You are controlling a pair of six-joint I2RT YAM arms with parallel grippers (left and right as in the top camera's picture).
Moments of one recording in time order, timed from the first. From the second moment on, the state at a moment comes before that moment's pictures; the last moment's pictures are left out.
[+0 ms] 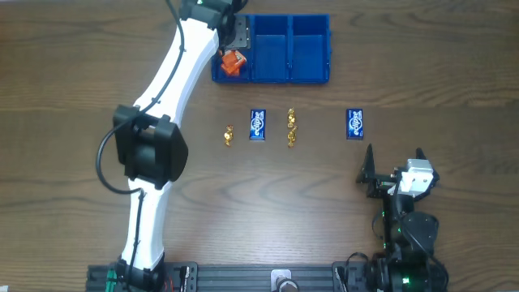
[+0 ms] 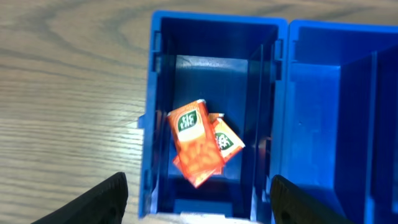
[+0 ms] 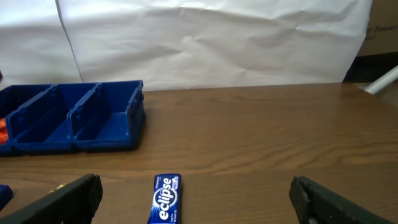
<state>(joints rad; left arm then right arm) -0.36 2.34 2.30 -1.05 -0.17 -0.36 0.02 0.01 0.01 -0.06 0.11 0.03</state>
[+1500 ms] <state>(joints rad) -0.01 0.15 0.11 0.26 -0.02 -0.04 0.02 0.01 0.01 -0.06 0.11 0.03</state>
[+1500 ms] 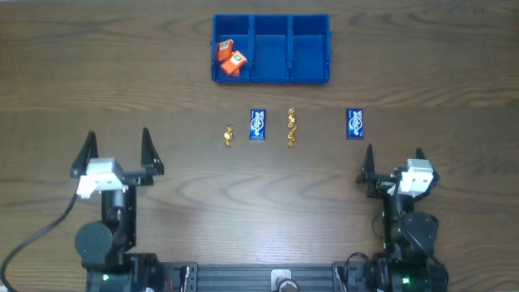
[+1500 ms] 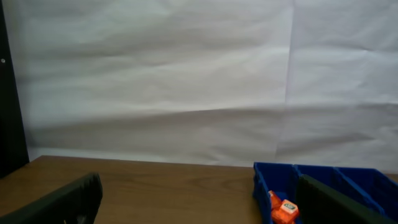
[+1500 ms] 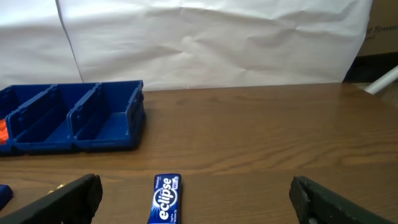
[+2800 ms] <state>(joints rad) -0.01 0.01 0.02 -0.11 0.08 -0.04 0.02 0.01 0.01 -0.06 0.11 0.03</state>
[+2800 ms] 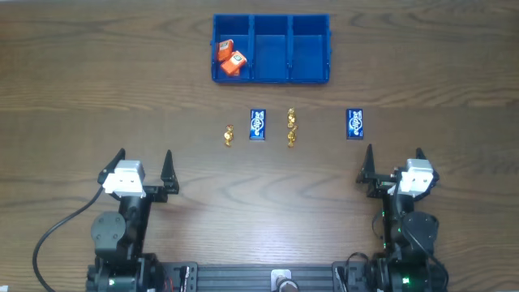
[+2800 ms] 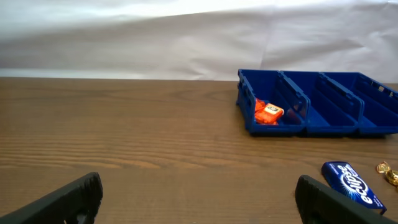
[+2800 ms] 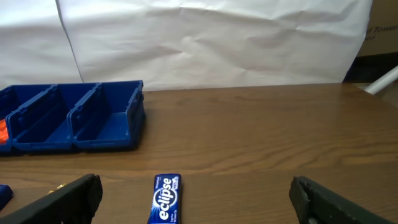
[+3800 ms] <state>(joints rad) -0.01 0.01 0.02 -0.11 0.08 -0.04 0.02 1.09 0.97 -0.60 0.07 0.09</state>
